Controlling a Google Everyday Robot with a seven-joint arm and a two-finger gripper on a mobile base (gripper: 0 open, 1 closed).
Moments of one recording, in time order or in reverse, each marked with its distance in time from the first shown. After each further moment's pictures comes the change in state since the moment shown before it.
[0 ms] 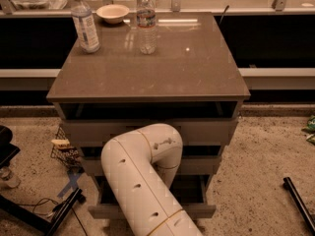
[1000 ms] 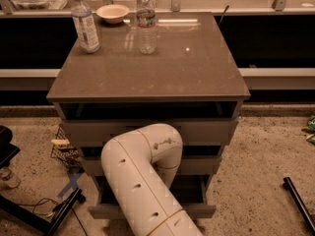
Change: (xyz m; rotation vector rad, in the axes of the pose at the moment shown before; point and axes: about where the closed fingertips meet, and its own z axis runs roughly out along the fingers) arm 0.000 0.000 0.000 0.000 0.000 0.000
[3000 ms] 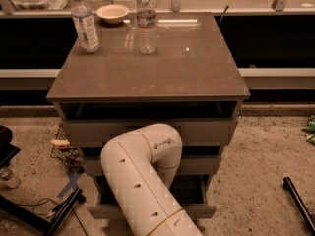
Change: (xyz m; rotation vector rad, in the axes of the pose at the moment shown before) arm -0.001 0.001 0.000 -0.001 0.000 0.000
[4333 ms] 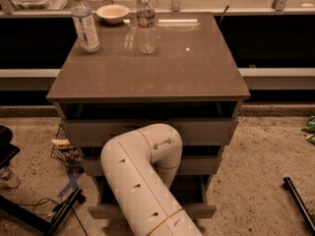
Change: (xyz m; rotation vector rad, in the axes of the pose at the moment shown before) arm 0.000 0.000 0.000 0.000 0.000 0.000
